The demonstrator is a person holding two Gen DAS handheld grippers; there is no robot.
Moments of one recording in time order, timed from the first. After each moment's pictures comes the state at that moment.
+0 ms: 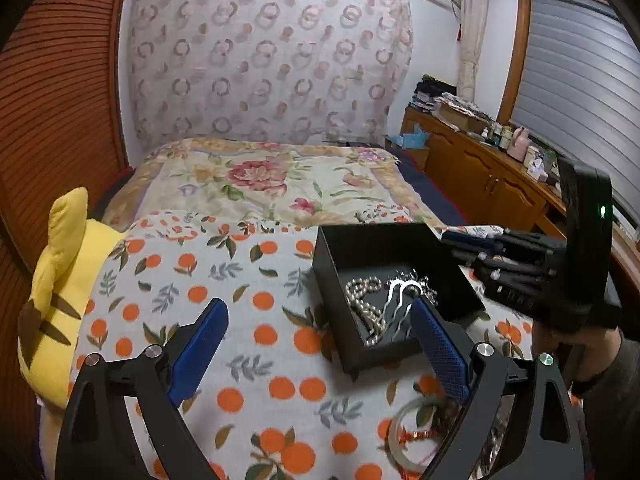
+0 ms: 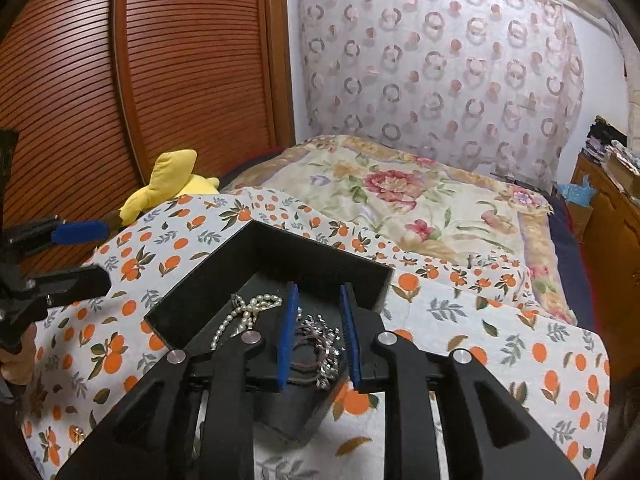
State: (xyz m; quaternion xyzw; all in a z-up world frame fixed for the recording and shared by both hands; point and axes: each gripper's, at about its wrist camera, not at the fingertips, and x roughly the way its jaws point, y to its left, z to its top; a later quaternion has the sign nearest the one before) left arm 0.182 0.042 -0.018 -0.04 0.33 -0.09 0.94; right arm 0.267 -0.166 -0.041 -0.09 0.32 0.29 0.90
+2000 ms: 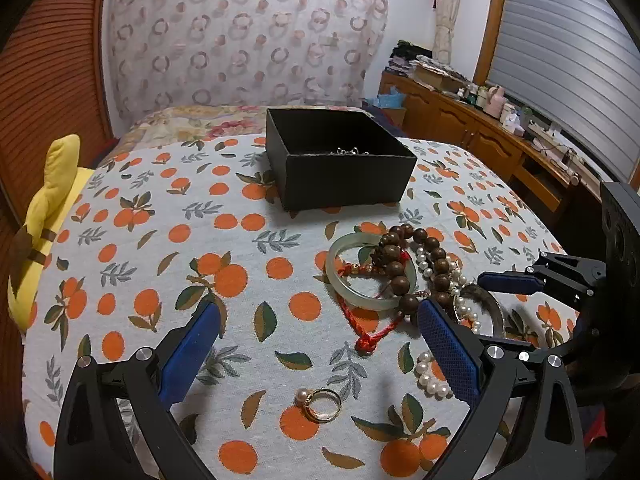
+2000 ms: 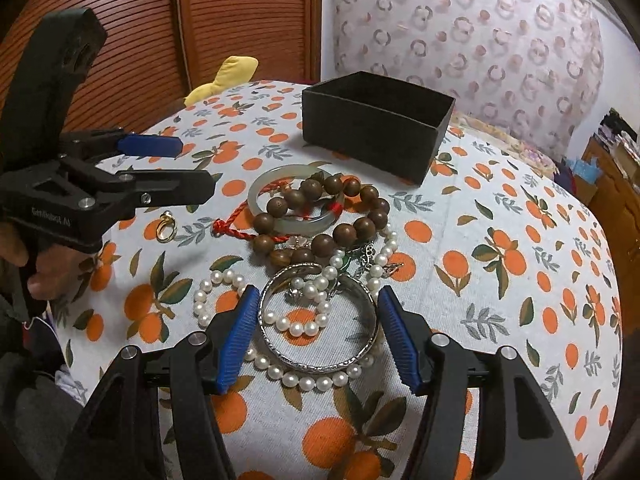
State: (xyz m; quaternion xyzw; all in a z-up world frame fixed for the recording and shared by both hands) left arm 0.080 0.009 -0.076 -0.01 0.38 -0.12 0.92; right arm 0.083 -0.184 -0.096 -0.15 0.39 0.31 0.85
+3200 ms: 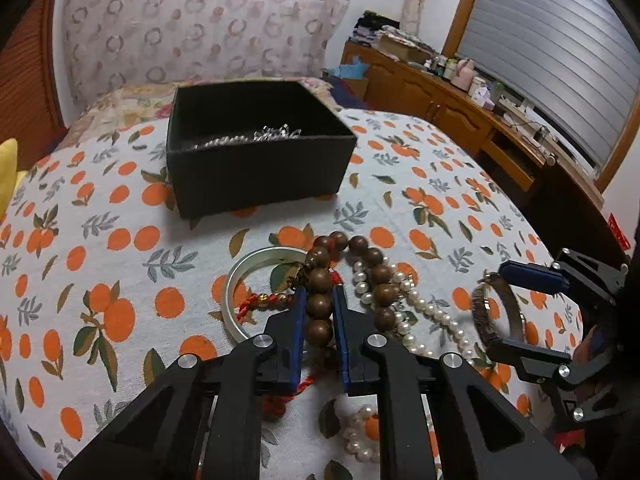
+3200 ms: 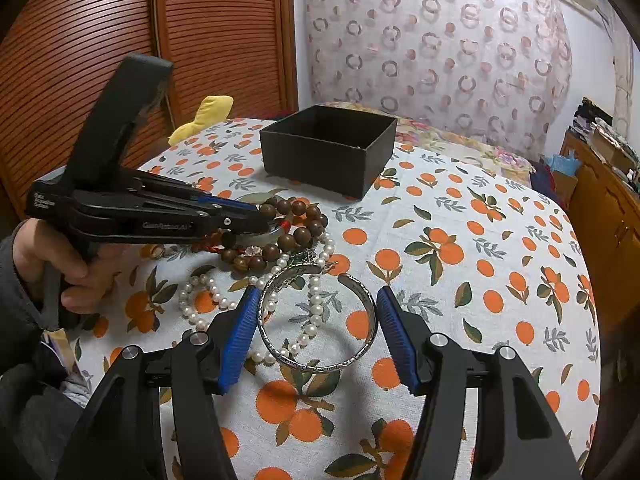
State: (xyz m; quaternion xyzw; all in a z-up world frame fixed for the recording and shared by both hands) left arm 0.123 -0.046 -0.087 -0.02 0.42 -0.20 0.88; right arm 0.071 -0.235 -0.072 -0.10 0.36 0.28 0.88
